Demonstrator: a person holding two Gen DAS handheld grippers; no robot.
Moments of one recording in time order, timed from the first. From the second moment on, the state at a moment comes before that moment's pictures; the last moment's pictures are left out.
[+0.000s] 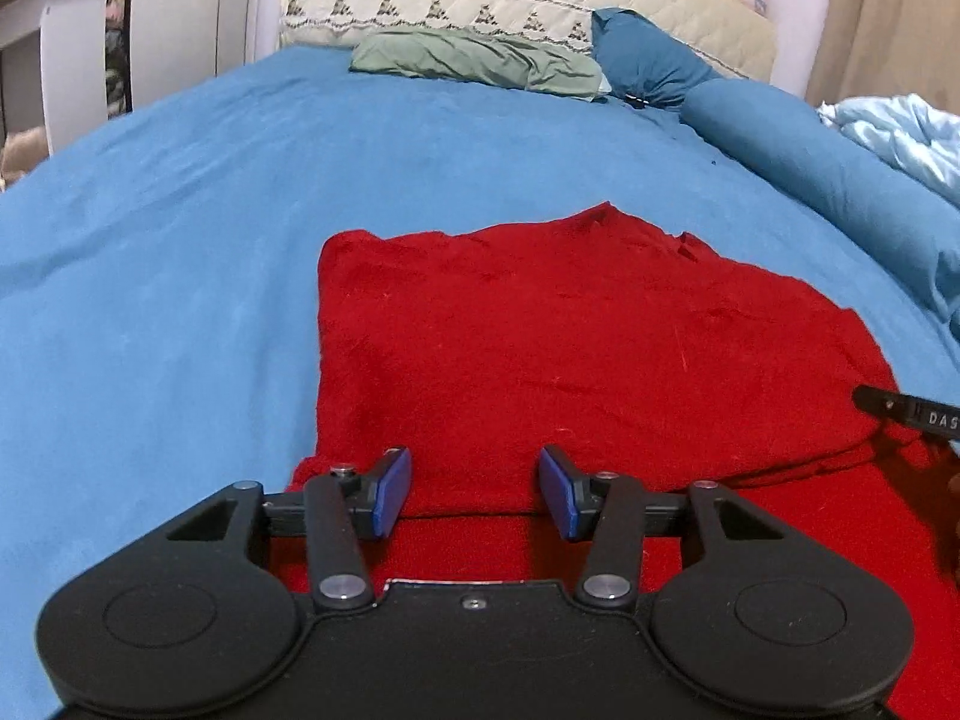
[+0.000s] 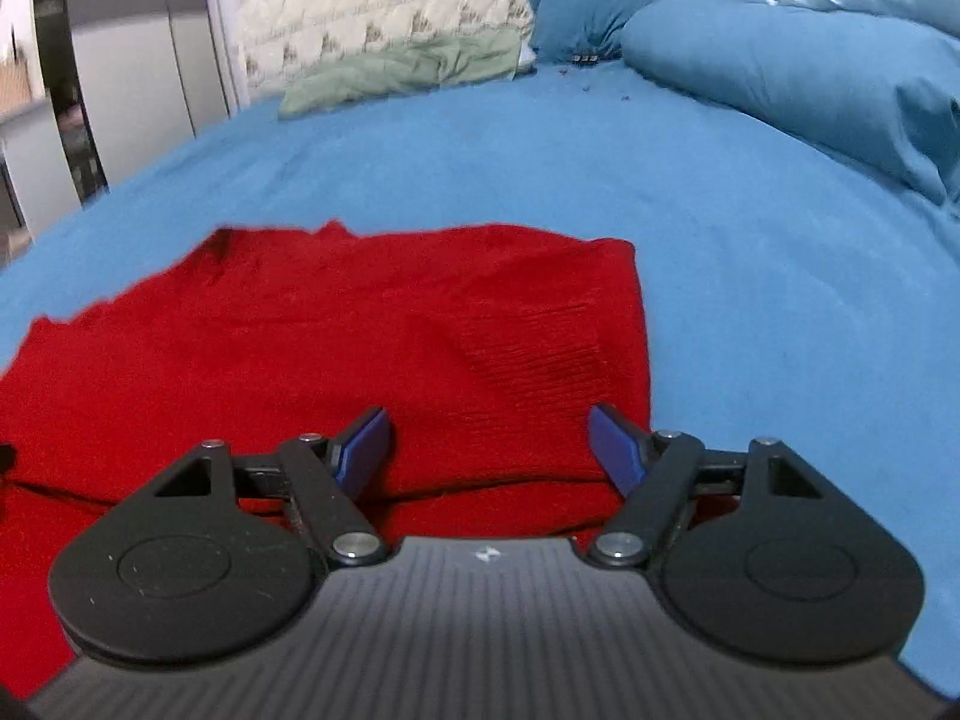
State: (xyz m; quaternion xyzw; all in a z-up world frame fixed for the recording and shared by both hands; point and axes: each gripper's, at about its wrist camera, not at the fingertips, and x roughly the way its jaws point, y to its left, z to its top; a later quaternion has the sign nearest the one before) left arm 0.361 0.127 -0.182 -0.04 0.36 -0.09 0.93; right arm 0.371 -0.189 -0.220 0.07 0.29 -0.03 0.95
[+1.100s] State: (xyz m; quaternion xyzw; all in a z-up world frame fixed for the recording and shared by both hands) left arm 0.080 0.136 -0.079 -0.08 0.42 -0.03 0.91; right arm 0.036 -0.236 -0.078 0.07 0.39 0.02 0.92
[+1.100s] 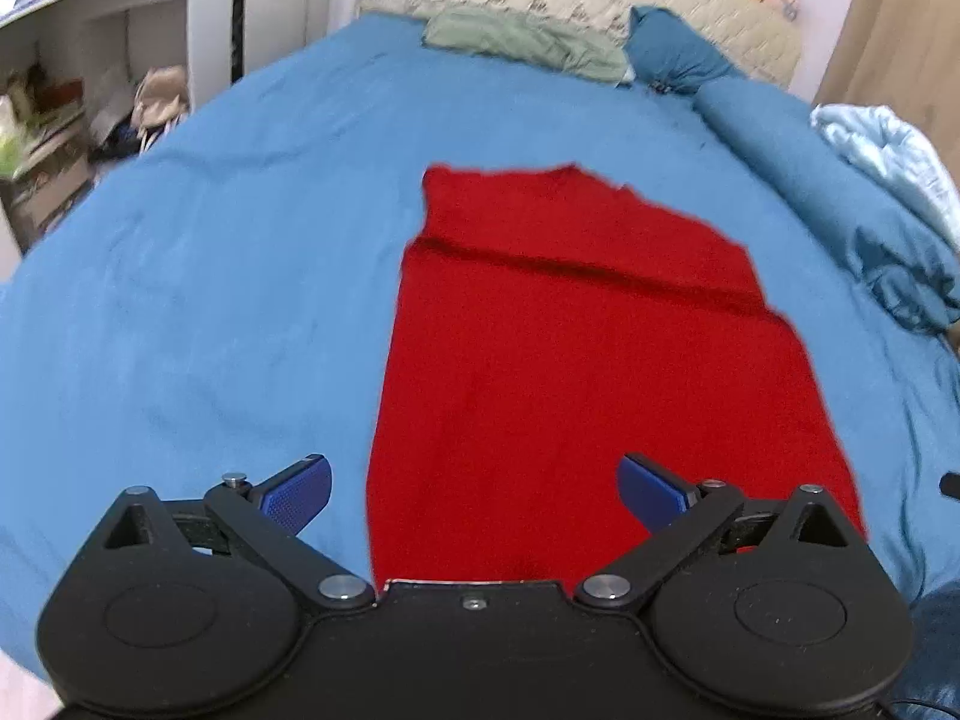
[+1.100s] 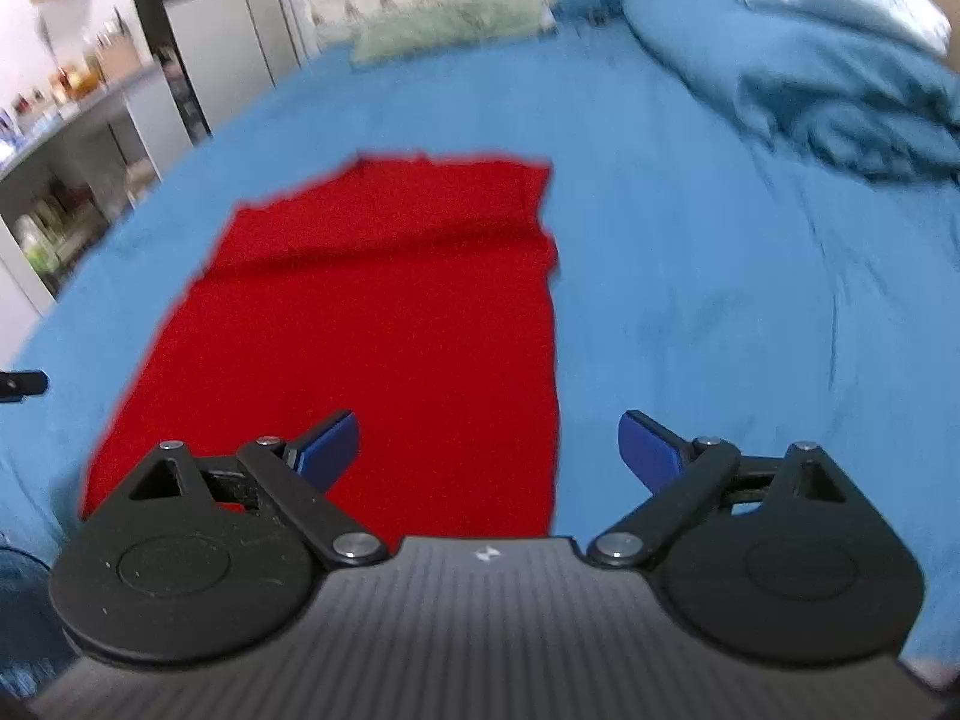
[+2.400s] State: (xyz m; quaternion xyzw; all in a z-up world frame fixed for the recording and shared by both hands) left arm 0.054 0.132 -0.110 -0.07 0.42 -0.03 0.90; right arm 0.022 -0.240 -0.138 0.19 0.43 0.03 0.88
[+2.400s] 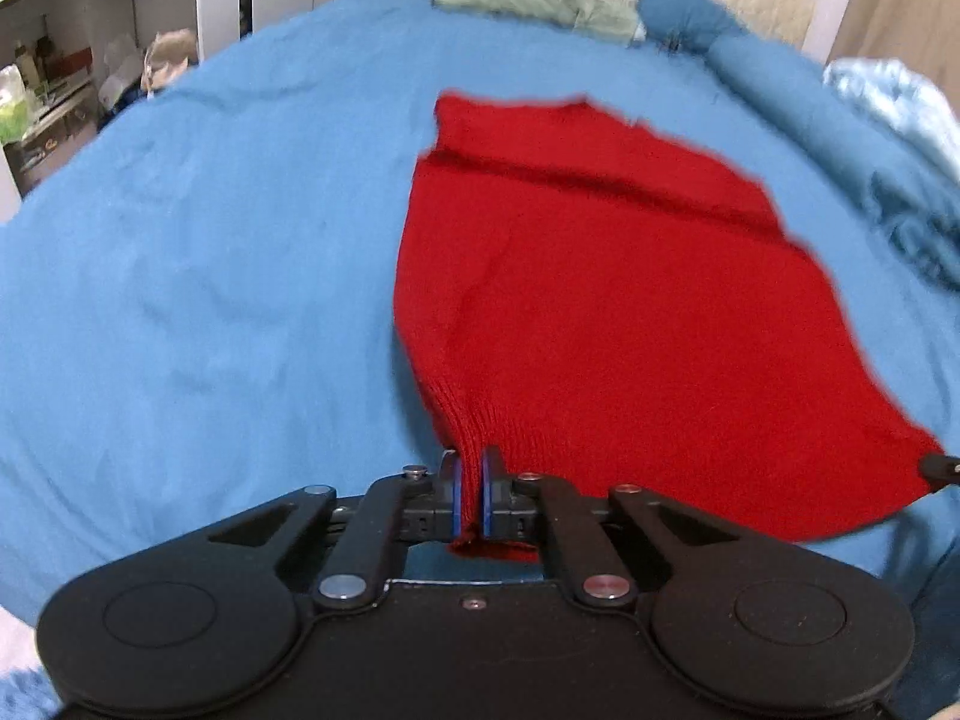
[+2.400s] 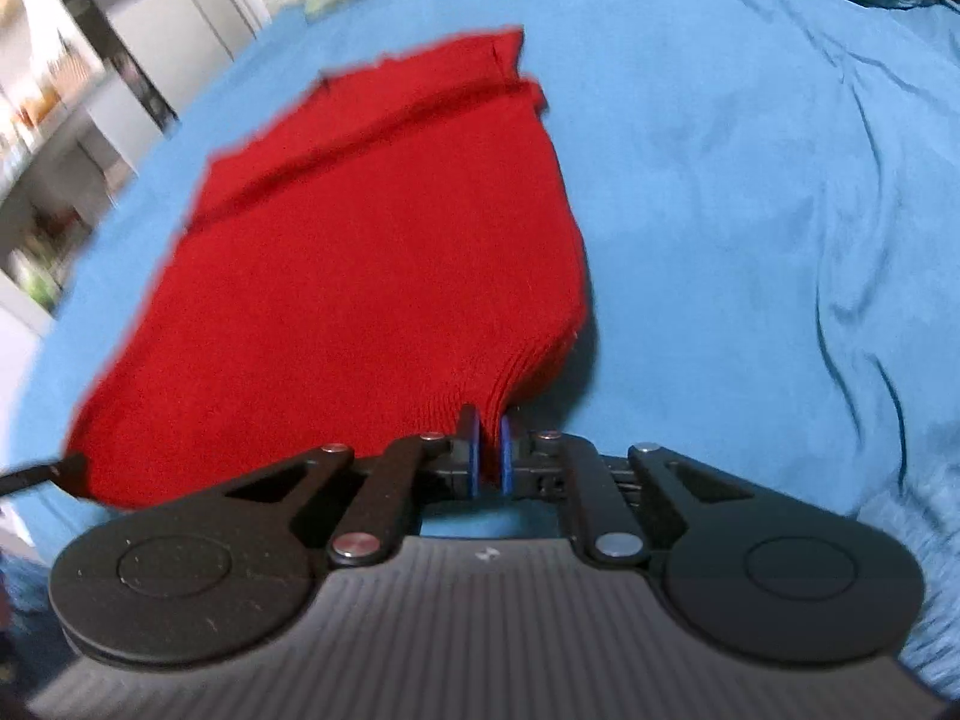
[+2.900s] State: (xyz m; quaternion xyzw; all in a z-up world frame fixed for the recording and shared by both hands) left arm 0.312 0.140 -0.005 -0.11 0.29 -0.03 0.95; right arm 0.268 -0.279 -0.010 0.25 0.28 0.08 0.92
